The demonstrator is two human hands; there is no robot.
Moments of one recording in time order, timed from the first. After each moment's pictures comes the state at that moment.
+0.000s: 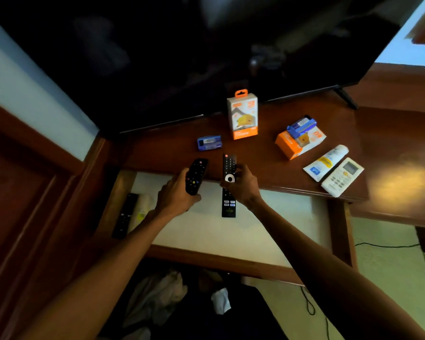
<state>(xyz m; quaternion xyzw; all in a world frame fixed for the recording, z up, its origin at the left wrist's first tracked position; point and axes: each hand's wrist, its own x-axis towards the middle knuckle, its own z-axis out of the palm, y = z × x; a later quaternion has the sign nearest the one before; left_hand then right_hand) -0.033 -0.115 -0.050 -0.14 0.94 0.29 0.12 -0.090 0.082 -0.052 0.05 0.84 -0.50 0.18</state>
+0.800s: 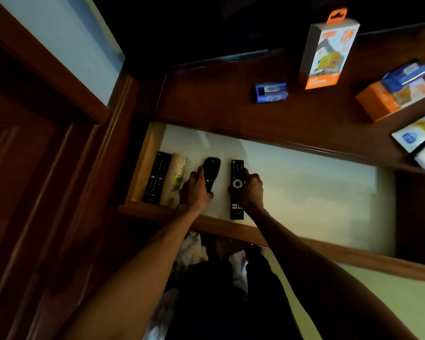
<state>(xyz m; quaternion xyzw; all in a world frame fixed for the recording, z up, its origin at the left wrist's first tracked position) 0.025 -0.205 -0.209 -0.20 0.93 0.22 0.23 -0.008 -0.053 -0.211 0.08 0.91 -0.34 0.22</state>
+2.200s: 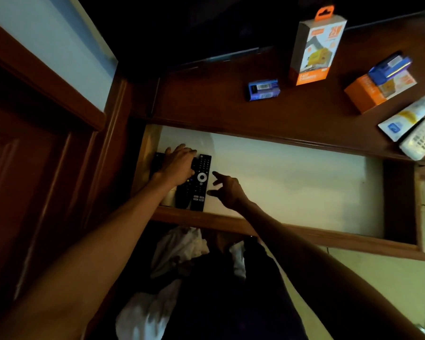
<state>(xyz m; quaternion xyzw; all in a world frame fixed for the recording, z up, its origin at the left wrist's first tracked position) -0.033 -0.274 -0.166 0.03 0.96 0.09 0.25 -0.001 -0.084 -0.195 -0.06 0.86 -0.36 0.34</state>
